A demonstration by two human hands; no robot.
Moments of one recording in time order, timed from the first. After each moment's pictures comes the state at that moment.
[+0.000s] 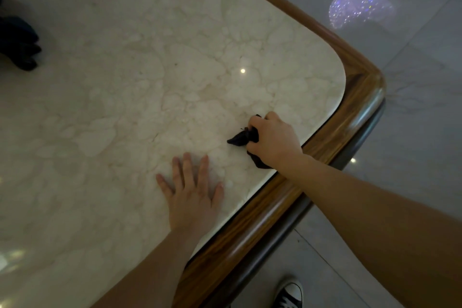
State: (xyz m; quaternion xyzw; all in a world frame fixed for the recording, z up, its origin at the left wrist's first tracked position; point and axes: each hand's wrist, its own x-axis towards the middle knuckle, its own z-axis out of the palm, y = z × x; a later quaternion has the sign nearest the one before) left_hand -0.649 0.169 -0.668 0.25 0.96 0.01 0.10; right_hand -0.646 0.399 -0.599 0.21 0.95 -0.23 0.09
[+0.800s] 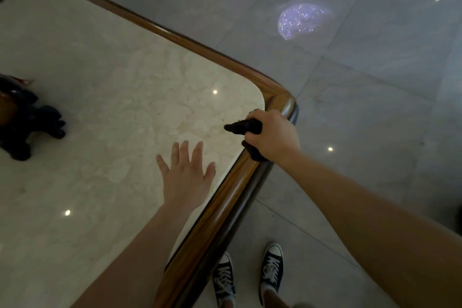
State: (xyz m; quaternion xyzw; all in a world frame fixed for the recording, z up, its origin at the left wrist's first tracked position) left_hand -0.603 0.213 -0.387 0.36 0.93 0.01 0.08; right_hand -0.505 0.420 -0.335 0.34 0.88 -0.32 -0.05
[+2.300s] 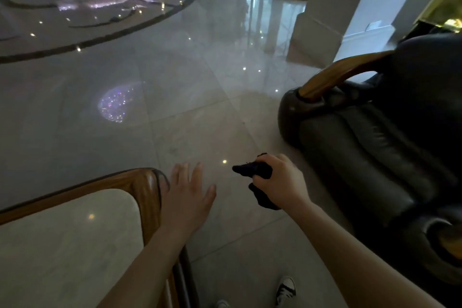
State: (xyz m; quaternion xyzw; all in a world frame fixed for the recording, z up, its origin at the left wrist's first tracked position) left_hand -0.415 0.360 -0.207 0.78 0.63 0.05 0.06; right_hand -0.185 0.343 -0.189 0.73 0.59 -0.22 -0.25
